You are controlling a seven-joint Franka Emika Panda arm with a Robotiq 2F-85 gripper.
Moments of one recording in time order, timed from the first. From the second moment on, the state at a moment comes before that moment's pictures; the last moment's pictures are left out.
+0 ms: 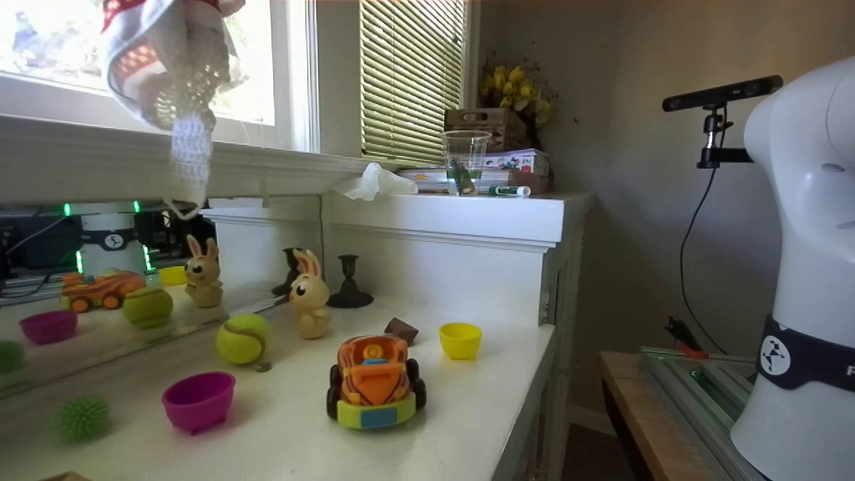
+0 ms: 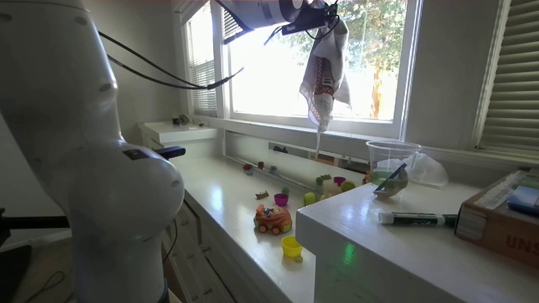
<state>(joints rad) 0.08 -0.23 -0.04 -1.97 0.00 3.06 -0.06</state>
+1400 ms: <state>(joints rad) -0.11 0.05 0.00 -1.63 -0.02 3.19 -0.04</state>
